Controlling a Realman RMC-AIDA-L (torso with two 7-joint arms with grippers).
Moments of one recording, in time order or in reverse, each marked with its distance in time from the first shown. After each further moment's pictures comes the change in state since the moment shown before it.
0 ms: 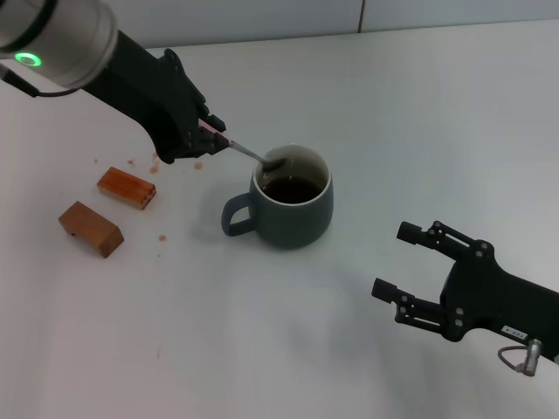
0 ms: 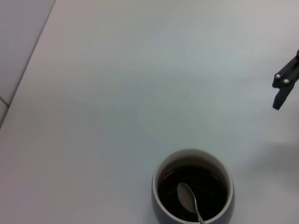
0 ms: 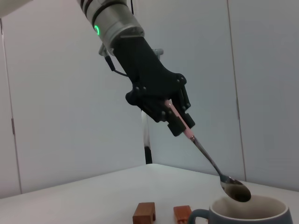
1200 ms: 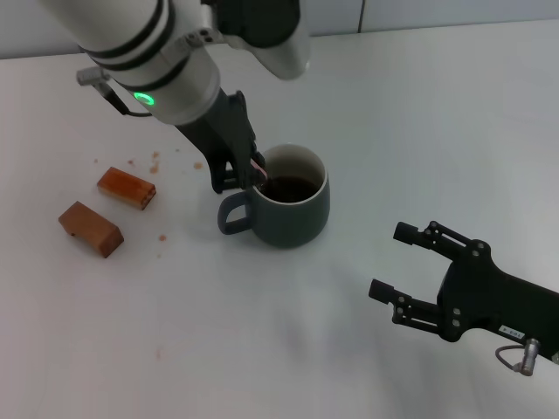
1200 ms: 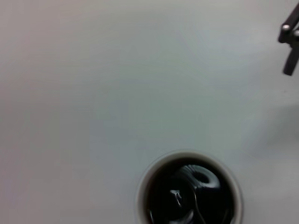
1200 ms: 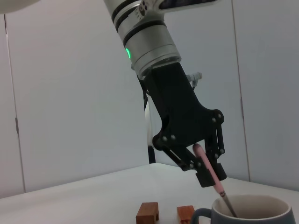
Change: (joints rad) left arm -0.108 -0.007 0.357 -0.214 0.084 -0.230 -0.022; right arm 0.006 0.002 -0.004 -0.002 -0.003 0.000 0.001
